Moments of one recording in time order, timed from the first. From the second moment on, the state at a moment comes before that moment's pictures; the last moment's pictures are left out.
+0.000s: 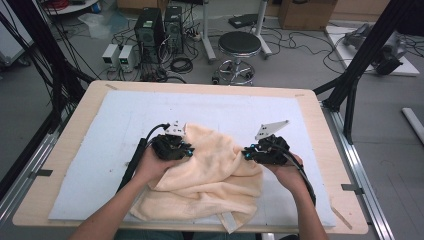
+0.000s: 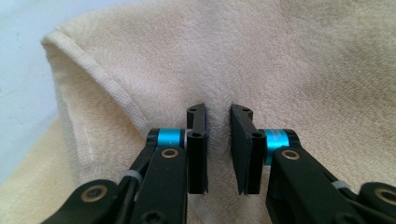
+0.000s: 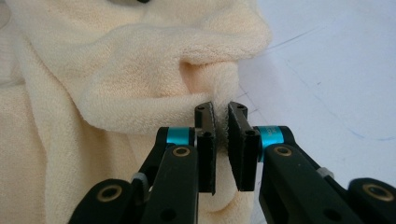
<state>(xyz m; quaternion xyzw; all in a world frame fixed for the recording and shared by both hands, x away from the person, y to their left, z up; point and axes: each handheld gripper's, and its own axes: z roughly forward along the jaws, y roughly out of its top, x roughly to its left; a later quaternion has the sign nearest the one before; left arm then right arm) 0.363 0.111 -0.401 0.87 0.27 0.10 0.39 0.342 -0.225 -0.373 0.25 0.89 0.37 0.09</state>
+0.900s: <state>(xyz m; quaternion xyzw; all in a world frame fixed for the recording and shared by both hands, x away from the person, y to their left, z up) 0.370 0.097 -0.404 0.87 0.29 0.11 0.39 0.344 -0.226 -0.386 0.25 0.89 0.38 0.08</state>
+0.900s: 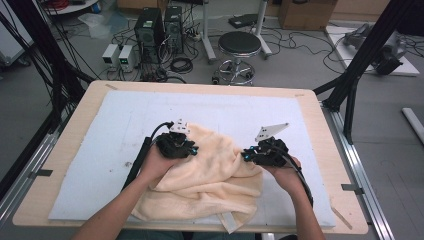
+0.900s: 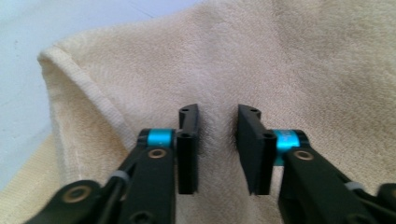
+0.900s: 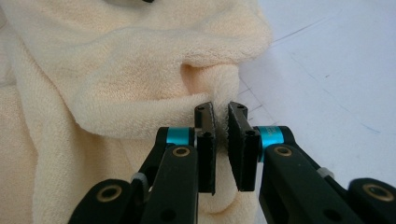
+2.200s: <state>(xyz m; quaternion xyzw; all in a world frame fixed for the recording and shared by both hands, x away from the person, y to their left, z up) 0.262 0.196 -0.371 0.86 0.27 0.11 0.42 0.280 -0.209 -0.378 0.19 0.89 0.41 0.07</state>
